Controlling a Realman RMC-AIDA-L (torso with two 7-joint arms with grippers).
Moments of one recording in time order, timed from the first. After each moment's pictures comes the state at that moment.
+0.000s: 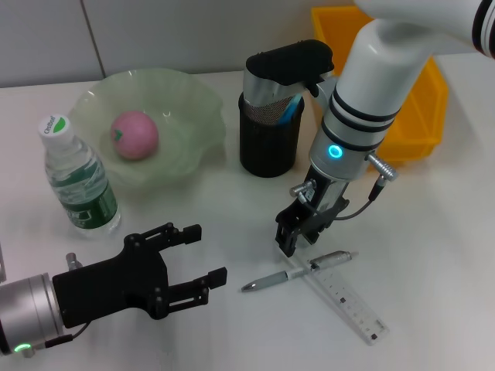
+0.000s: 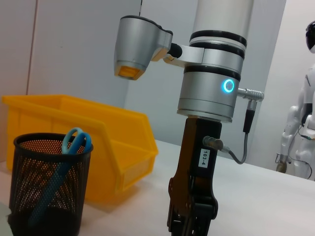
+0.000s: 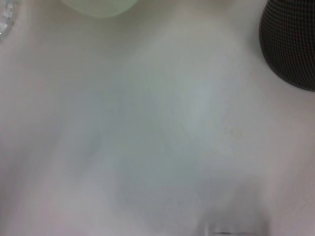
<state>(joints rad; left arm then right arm) -0.35 -2.00 1.59 0.44 1.08 1.38 -0.97 1.19 2.09 -1.39 -0.46 -2.57 -1.36 2.94</state>
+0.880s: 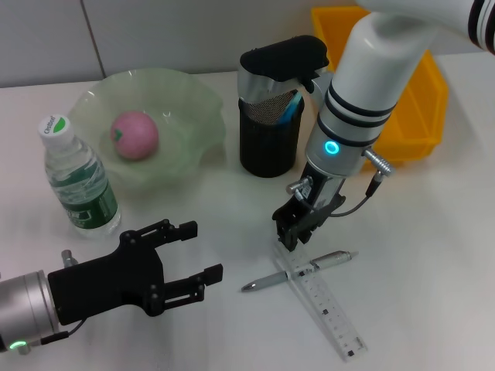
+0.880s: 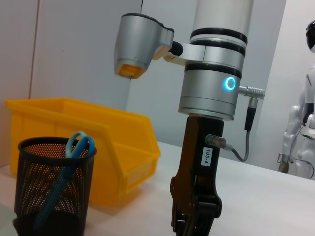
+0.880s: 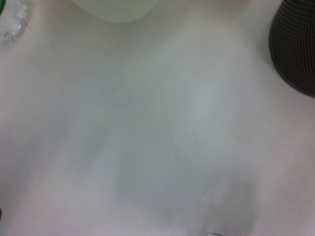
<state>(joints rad) -0.35 -2.00 1.58 0.44 1.08 1.38 -0.96 1.20 2.09 -1.39 -0.46 -2.57 -1.37 2.93</state>
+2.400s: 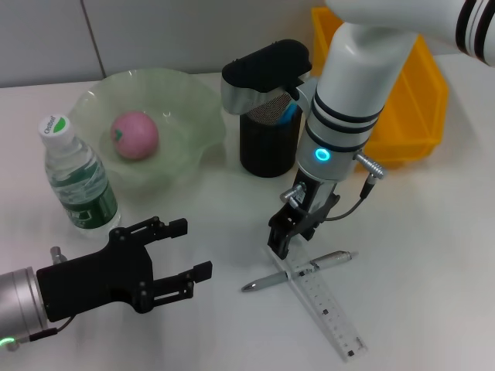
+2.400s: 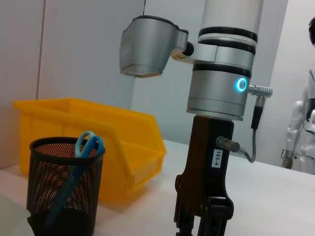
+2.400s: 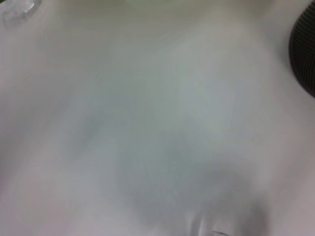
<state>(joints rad) -0.36 -1.97 1.57 0.44 1.09 1.39 -0.96 1.20 2.09 -1.57 -0.52 -2.49 -1.37 2.96</state>
